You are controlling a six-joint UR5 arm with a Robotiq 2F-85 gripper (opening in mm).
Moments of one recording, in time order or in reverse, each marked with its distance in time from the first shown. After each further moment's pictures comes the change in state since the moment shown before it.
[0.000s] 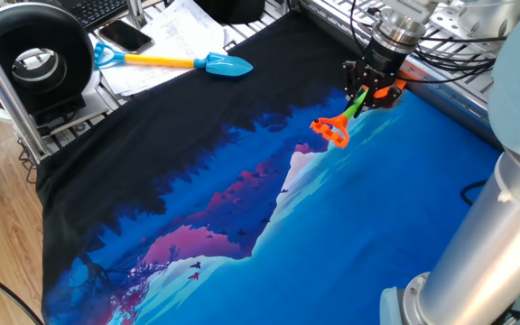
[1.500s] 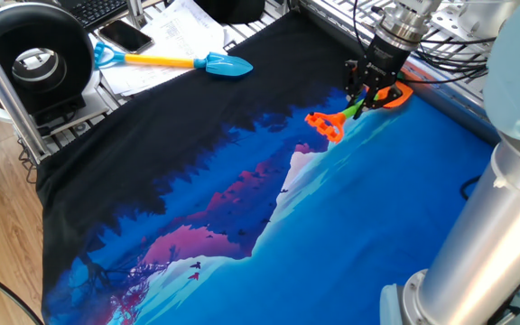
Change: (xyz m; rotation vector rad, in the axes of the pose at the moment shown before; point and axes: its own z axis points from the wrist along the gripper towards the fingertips) arm -0.015 0.008 -0.006 -0.019 -0.122 0.142
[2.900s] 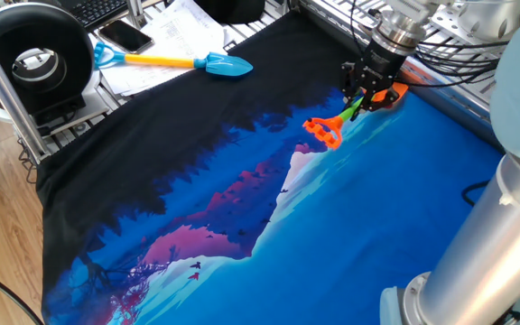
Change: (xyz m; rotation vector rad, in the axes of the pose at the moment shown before) arm -0.014 -0.009 0.006 0.027 0.051 -0.044
